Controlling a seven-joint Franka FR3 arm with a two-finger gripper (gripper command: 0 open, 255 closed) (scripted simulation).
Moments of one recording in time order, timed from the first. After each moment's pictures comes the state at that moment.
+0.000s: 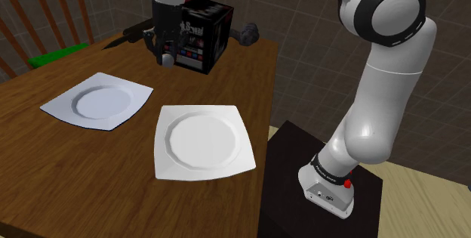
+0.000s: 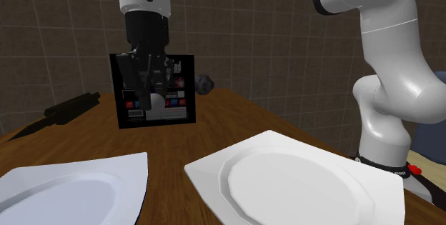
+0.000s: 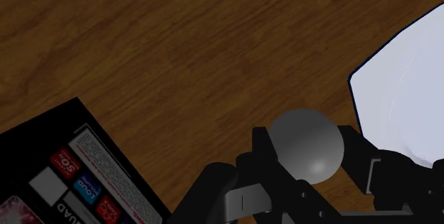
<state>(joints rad) 0.12 0.28 0.31 -1.50 0.00 1.78 0.51</state>
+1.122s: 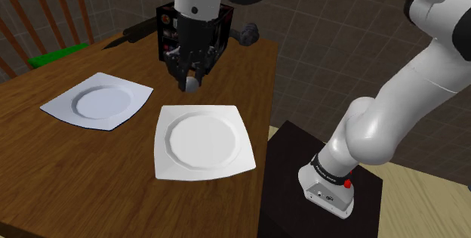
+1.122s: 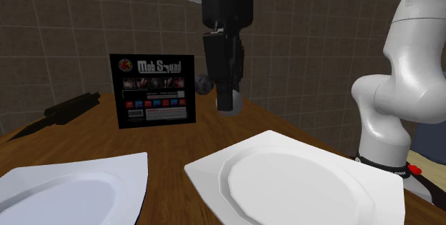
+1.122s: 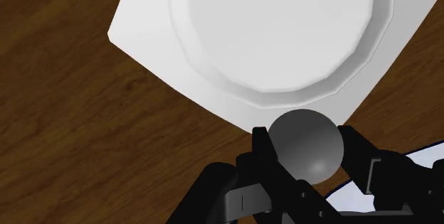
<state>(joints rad) 0.18 -0.13 0.38 -1.95 0.14 1.84 0.62</state>
